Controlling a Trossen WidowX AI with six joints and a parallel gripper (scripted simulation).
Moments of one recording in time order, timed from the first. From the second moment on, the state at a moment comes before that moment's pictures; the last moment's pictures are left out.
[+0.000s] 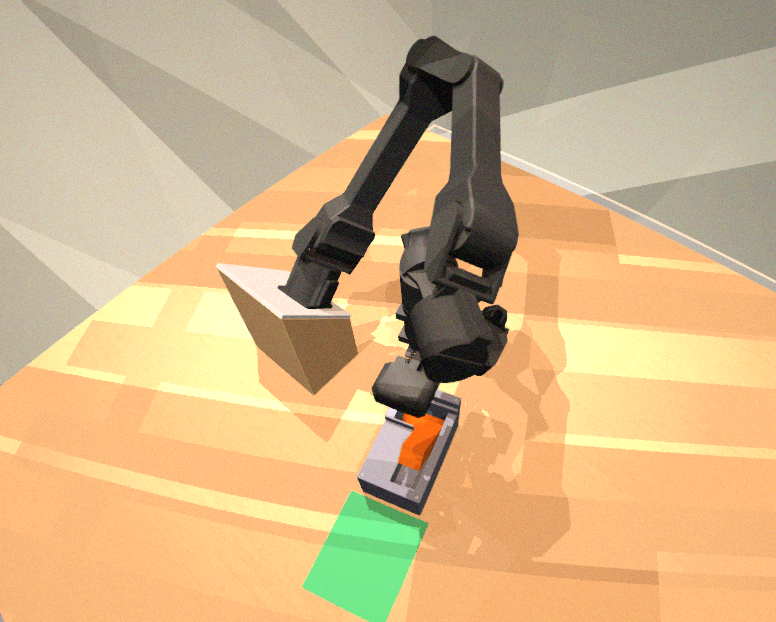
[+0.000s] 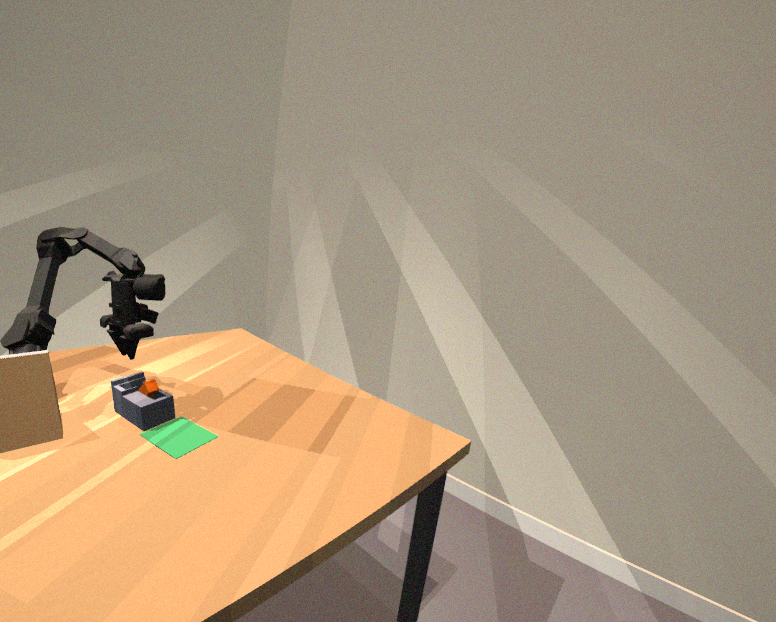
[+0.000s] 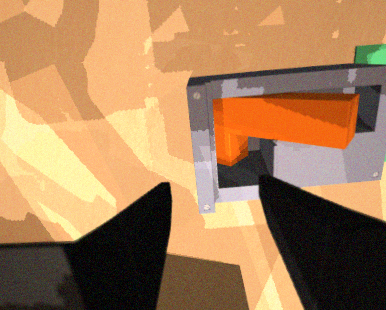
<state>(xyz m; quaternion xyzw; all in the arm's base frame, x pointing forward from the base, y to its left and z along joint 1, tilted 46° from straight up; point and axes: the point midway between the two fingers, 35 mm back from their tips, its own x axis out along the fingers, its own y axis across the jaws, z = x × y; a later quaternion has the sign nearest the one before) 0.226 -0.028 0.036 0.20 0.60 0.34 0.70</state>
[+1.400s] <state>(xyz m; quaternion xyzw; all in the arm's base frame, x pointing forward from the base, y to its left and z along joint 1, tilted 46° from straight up) 0.260 -0.059 -0.035 0.63 0.66 -0.17 0.37</state>
